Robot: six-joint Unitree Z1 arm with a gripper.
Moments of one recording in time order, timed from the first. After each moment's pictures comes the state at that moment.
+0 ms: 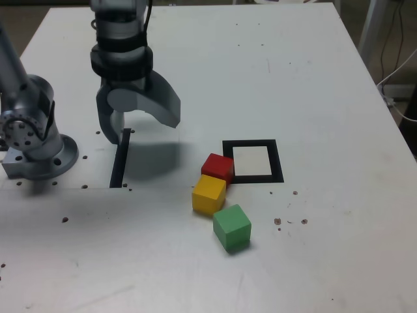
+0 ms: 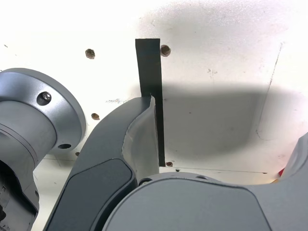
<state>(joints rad) 0.12 1.51 -0.80 0.98 0.01 0.07</state>
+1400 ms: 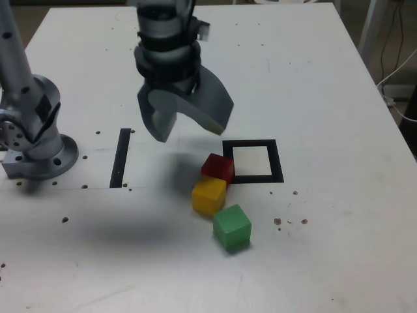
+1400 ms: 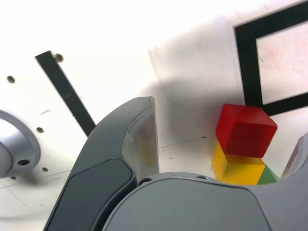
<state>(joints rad) -0.15 1.65 -1.06 1.01 0.10 0.14</state>
